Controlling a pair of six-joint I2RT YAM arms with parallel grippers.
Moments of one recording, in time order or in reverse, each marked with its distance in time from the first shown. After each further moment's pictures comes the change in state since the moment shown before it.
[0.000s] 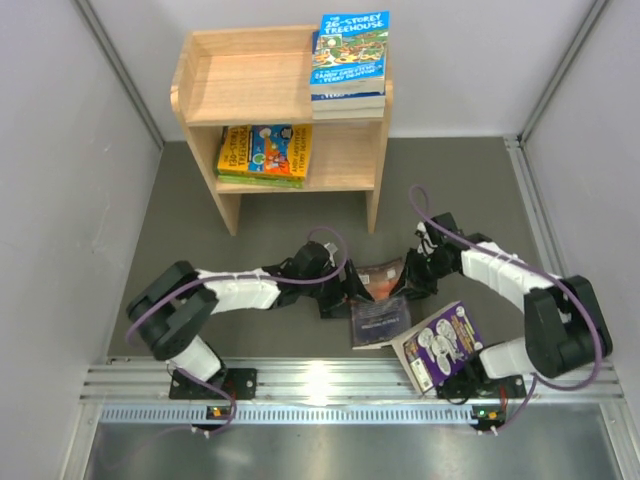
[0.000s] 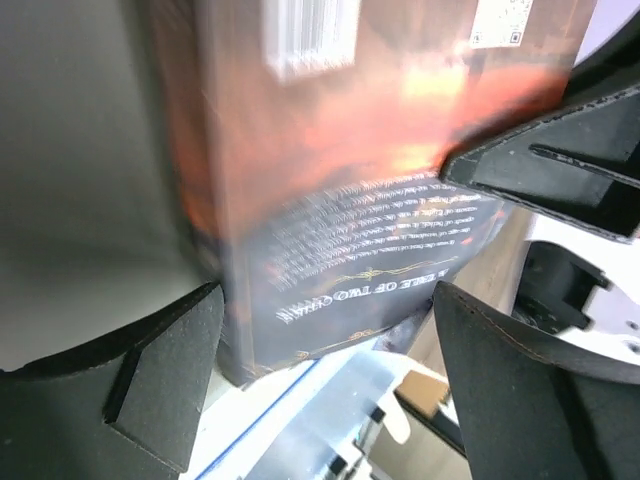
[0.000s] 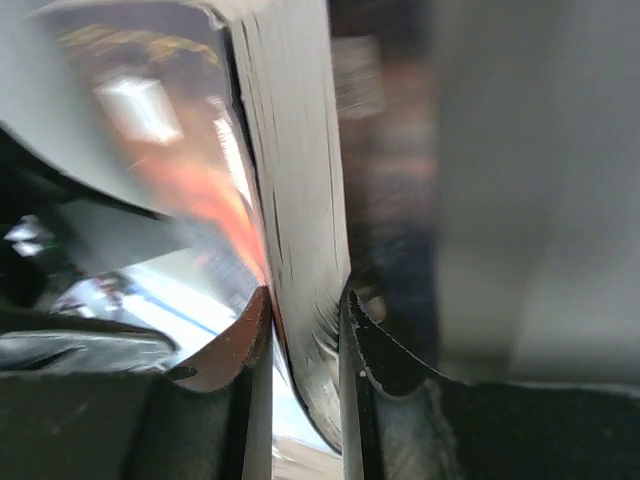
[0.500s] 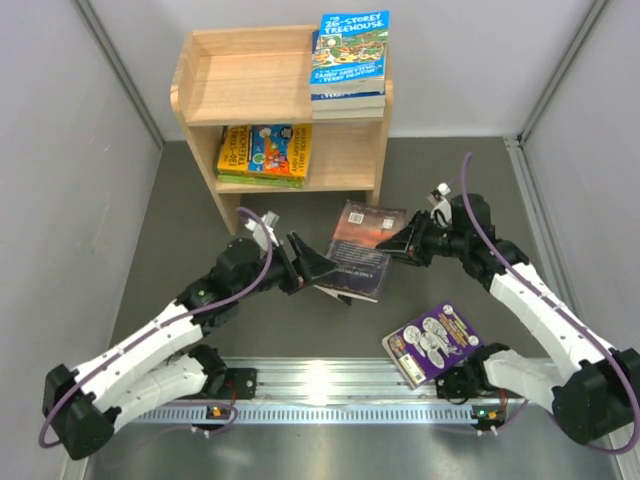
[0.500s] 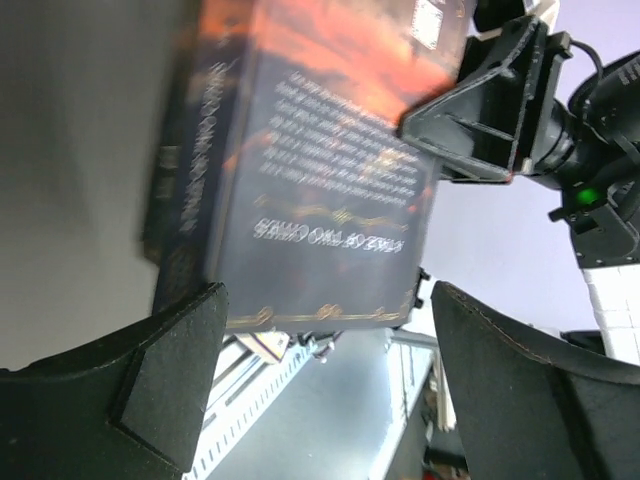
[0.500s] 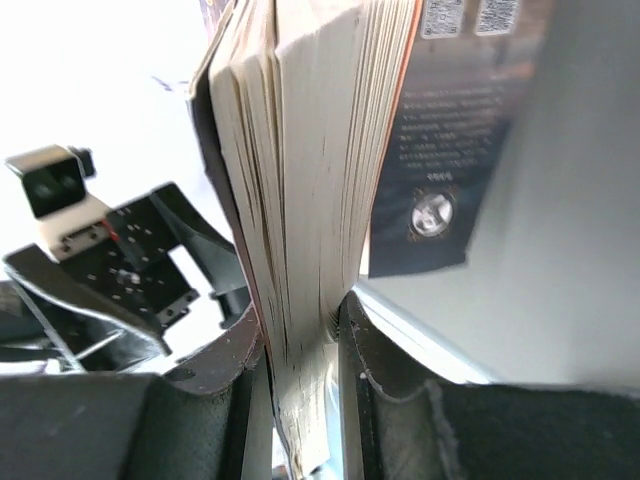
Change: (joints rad) left arm 0.101 -0.742 -0.050 -0.262 -0.197 0.070; right arm 0.035 -0.371 0.064 0.285 -0.145 0.395
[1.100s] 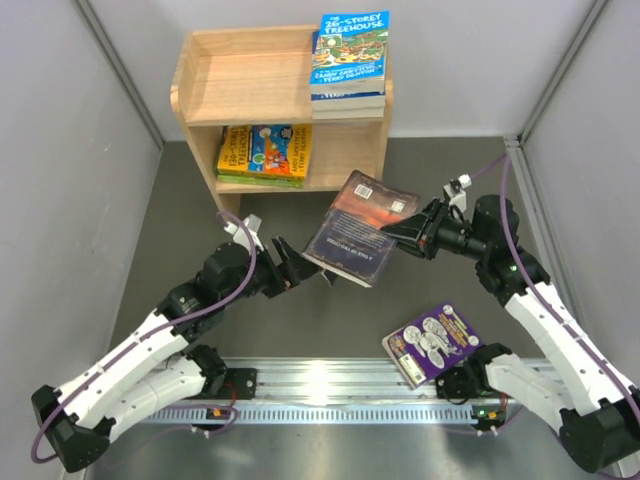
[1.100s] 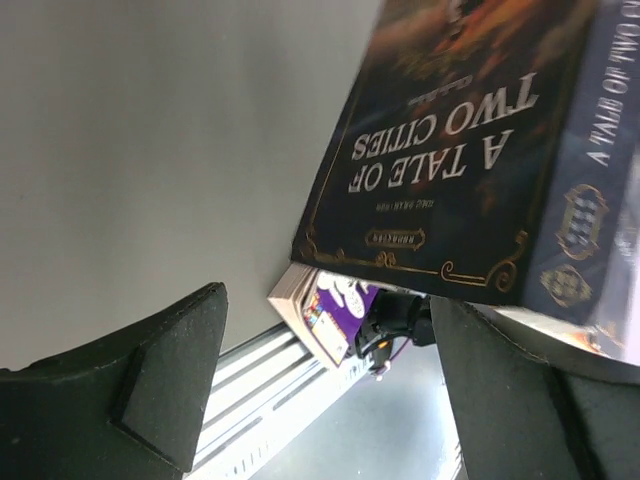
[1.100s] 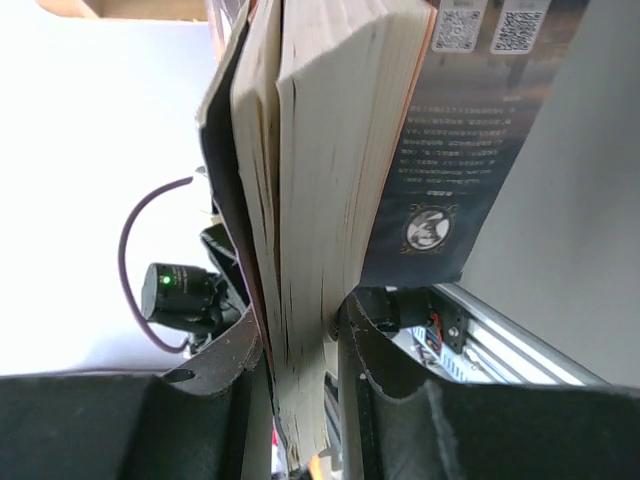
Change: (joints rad) left arm 0.006 -0.156 0.057 -0.312 -0.169 0.096; right arm 0.000 -0.151 0.035 0.119 -0.025 0.267
